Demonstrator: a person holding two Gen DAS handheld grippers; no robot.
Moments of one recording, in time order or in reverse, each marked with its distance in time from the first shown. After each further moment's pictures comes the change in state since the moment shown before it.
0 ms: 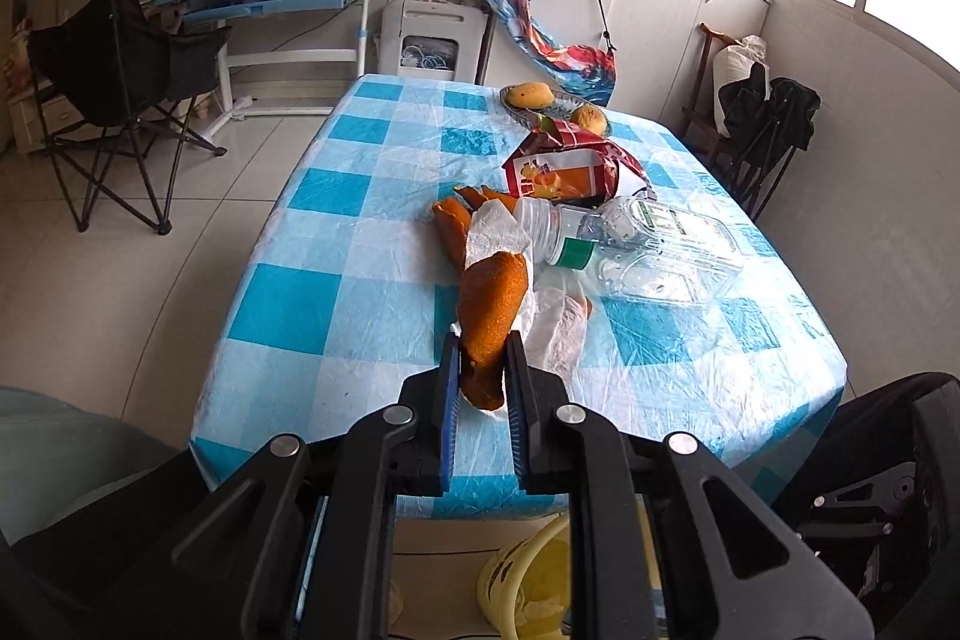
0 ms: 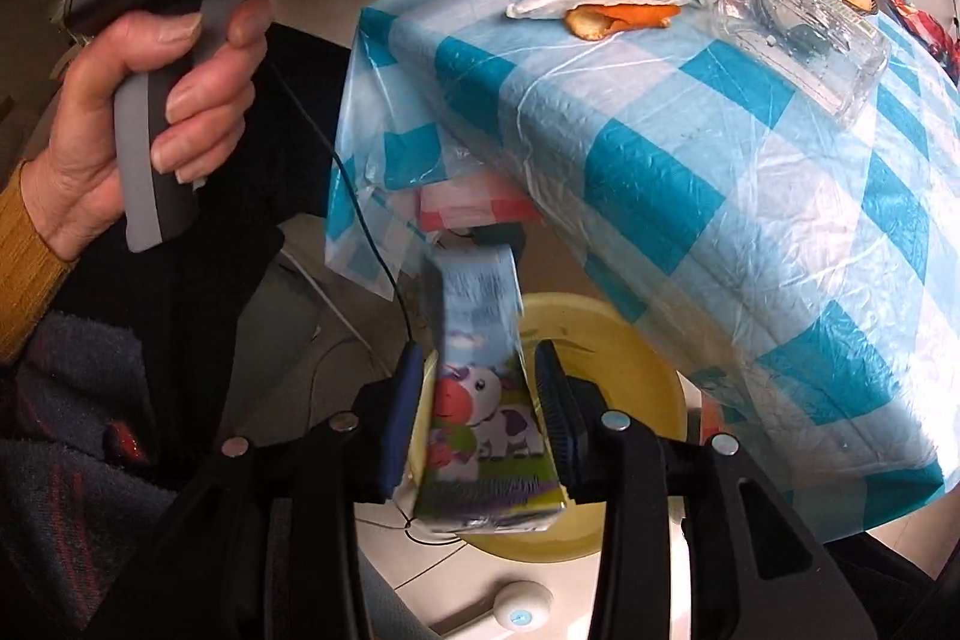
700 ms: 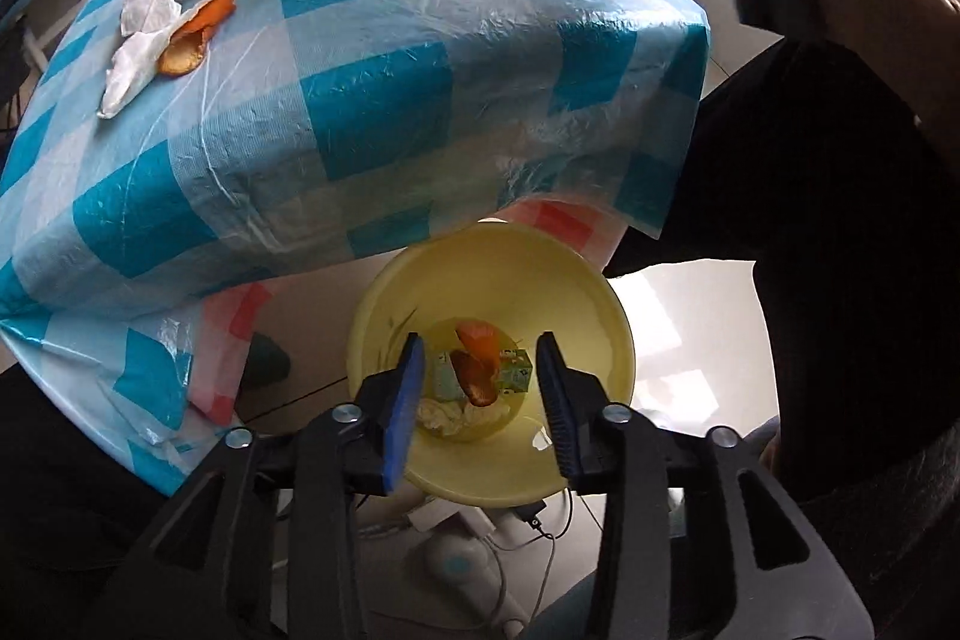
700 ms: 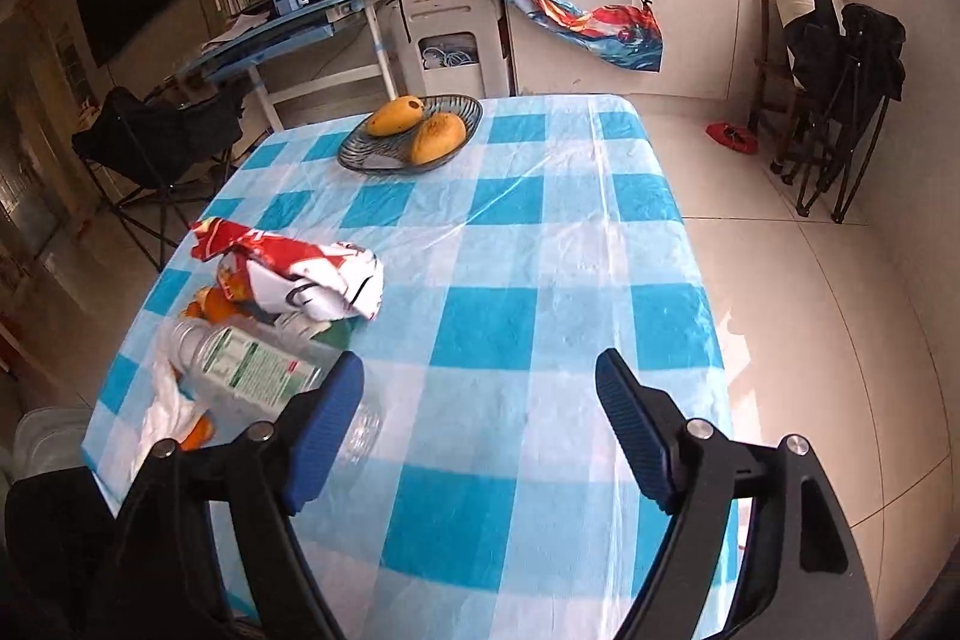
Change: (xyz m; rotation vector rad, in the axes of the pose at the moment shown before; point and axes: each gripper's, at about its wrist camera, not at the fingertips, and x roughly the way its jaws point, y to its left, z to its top) left arm 0.018 -0.110 -0.113 0.363 0.467 -0.215; right arm -0.047 -0.202 0.098 0.488 -0.358 -0.434
